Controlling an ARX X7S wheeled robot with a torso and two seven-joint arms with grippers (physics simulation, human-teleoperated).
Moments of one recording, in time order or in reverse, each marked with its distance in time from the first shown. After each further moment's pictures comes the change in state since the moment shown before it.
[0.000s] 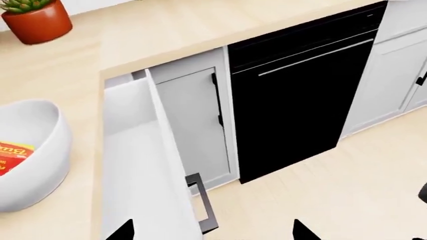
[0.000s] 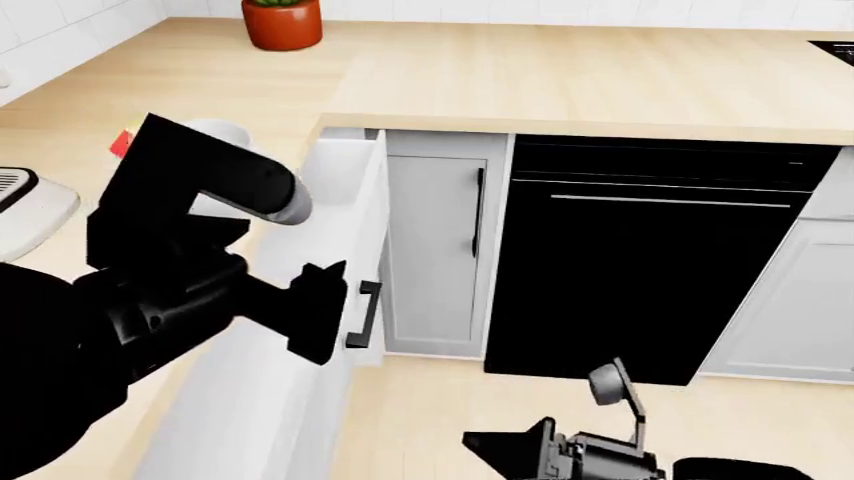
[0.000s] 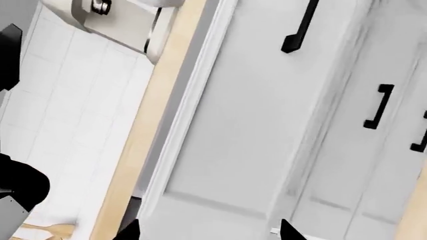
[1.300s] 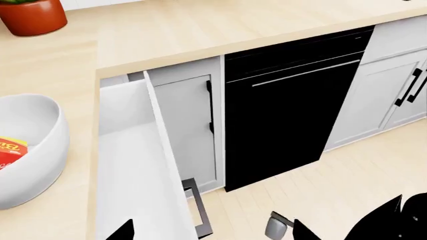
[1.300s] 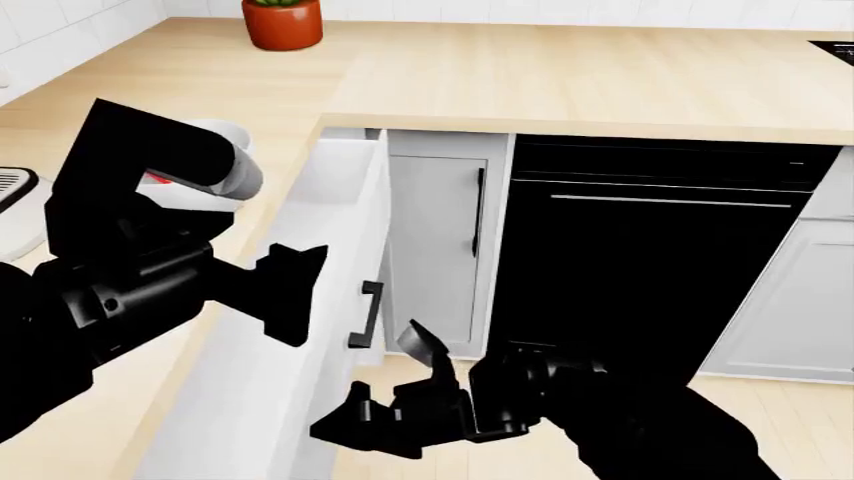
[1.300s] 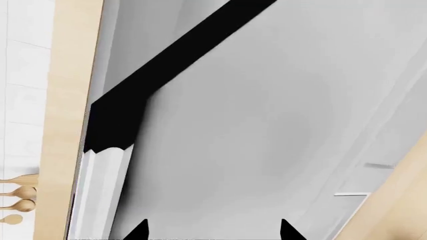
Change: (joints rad) left arm 0.066 -0.060 -0.106 -0.042 0.044 0.000 0.159; right arm 0.293 -0.908 -0.268 1.037 -0.008 0.439 -0.148
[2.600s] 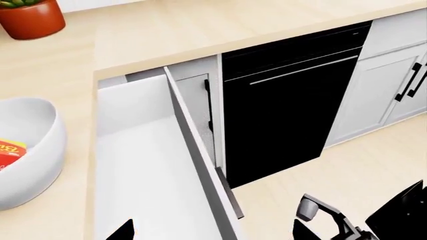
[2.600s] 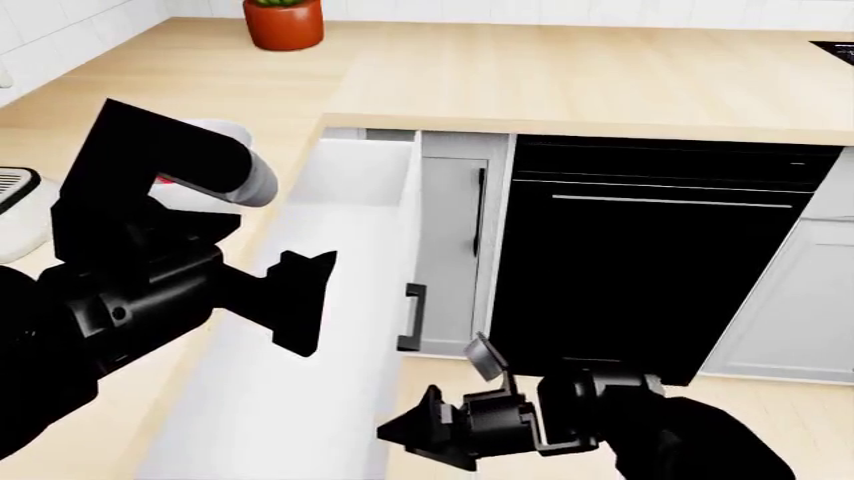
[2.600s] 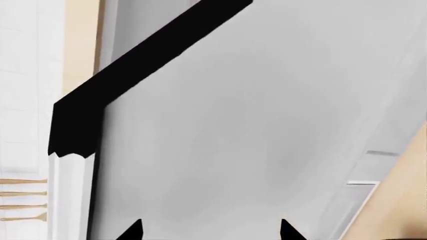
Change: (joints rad) left arm -0.028 0.026 0.013 0.026 -0.069 -0.006 -0.093; right arm -0.075 0.071 0.186 0.205 -0.348 0.104 -0.359
